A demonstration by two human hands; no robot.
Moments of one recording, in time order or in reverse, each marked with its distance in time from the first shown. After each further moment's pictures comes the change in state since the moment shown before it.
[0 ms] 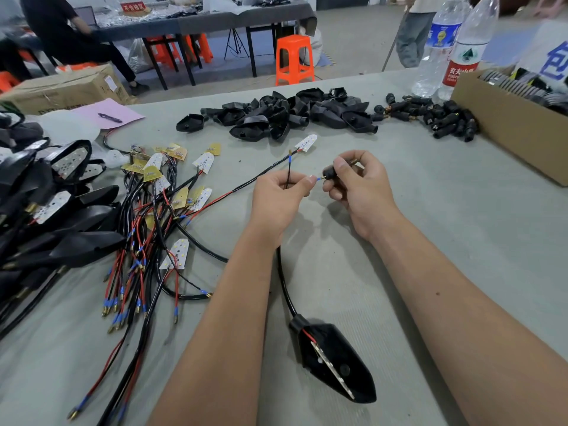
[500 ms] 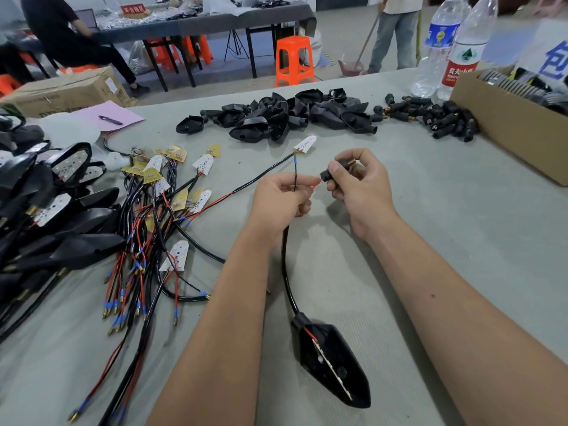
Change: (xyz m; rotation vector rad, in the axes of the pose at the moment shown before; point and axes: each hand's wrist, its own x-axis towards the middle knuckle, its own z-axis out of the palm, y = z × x) left_hand -0.003 0.004 -0.002 -0.054 -0.111 -0.057; right_hand 0.001 0.005 -0.002 -0.096 0.036 -0.067
